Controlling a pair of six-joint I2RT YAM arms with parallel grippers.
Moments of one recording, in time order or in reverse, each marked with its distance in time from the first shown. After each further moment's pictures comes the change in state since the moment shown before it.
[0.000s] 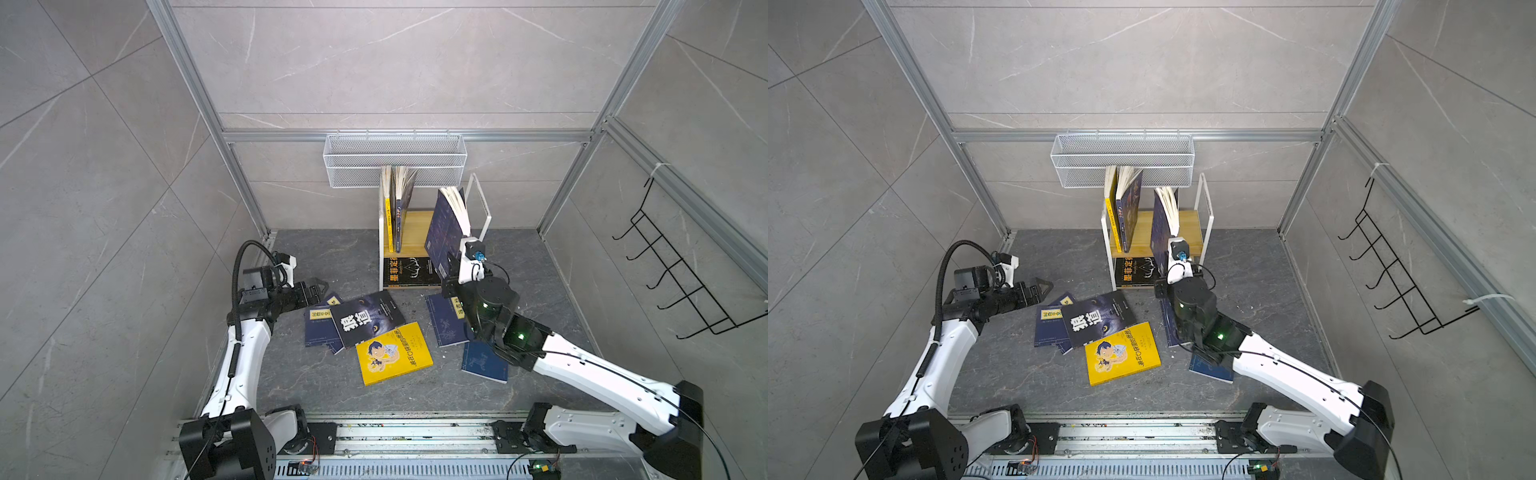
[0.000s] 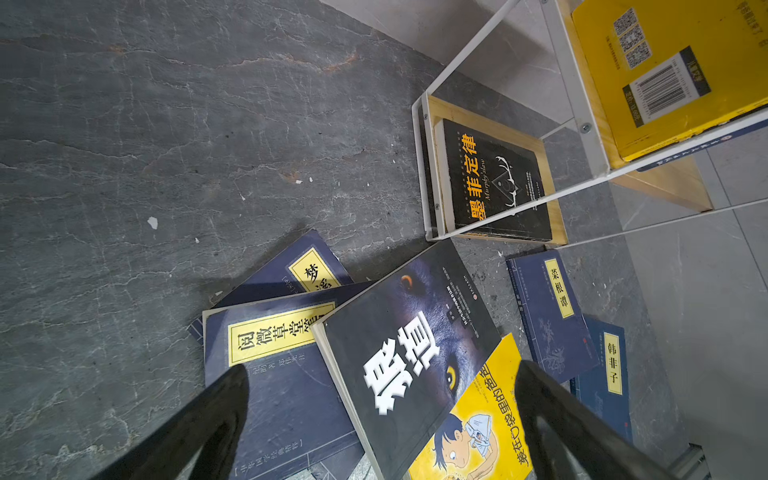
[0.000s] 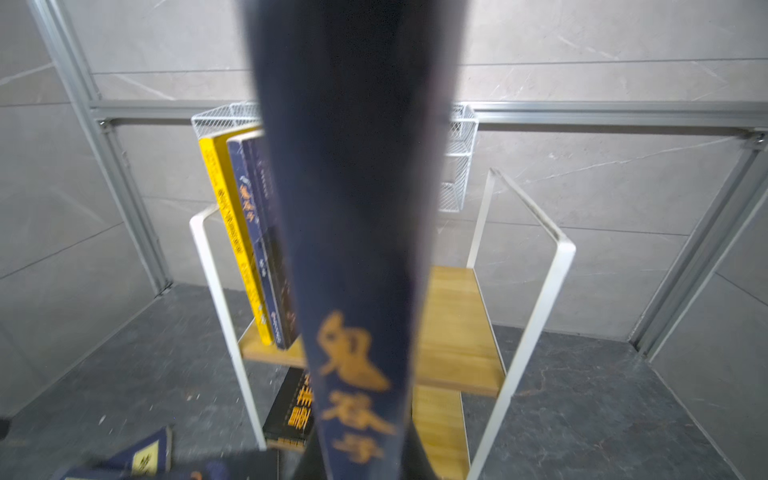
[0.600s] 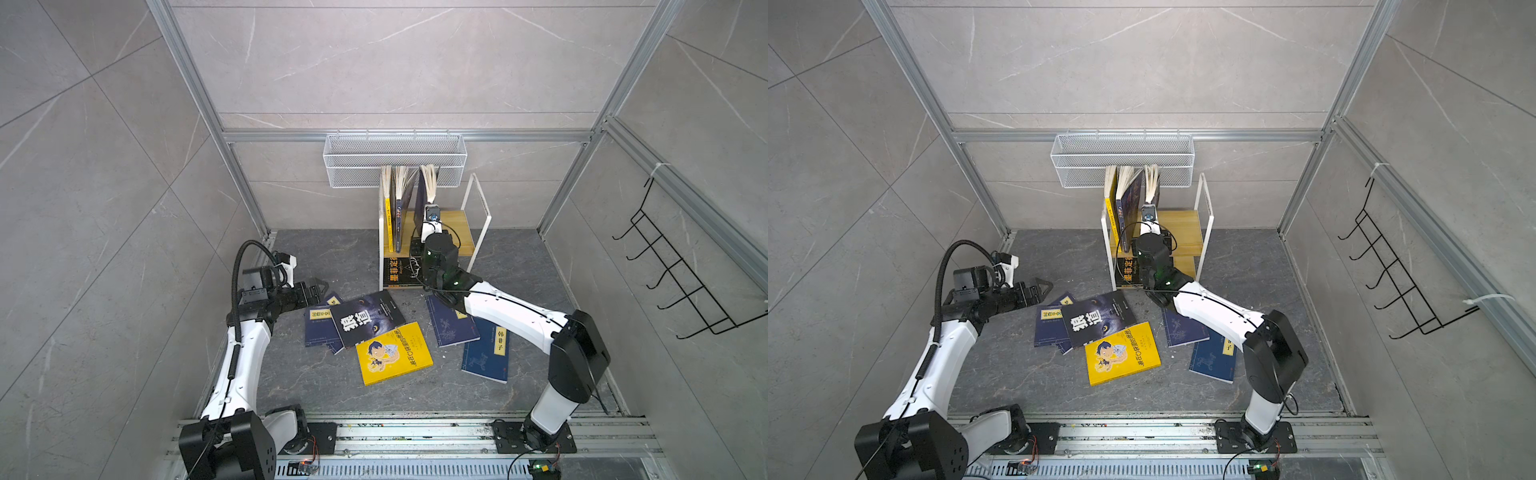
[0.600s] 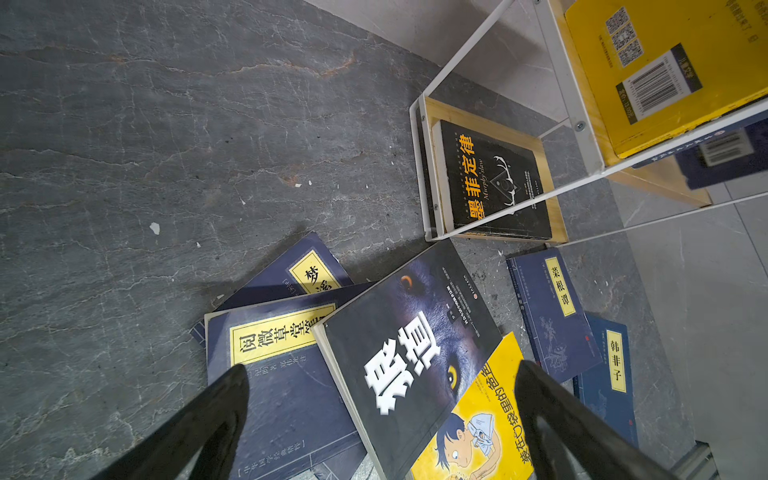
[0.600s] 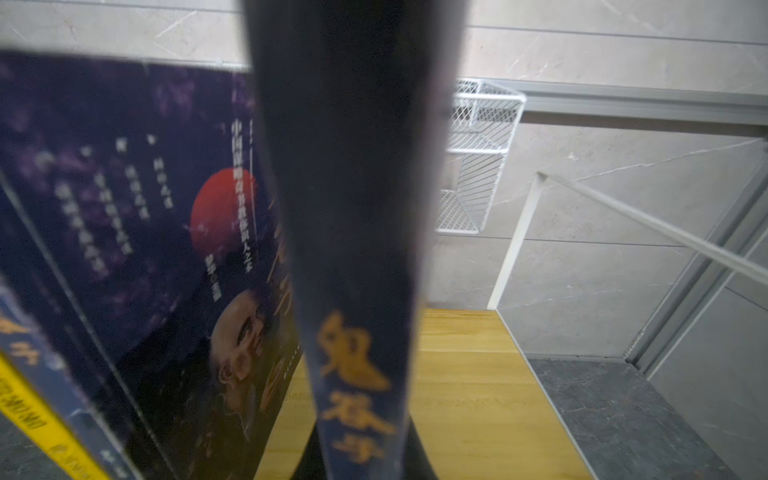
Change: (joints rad) left arm 0.000 -0.010 0.000 0.000 0.001 0.013; right arm -0.154 0.556 0.347 0.191 -0.013 -0.047
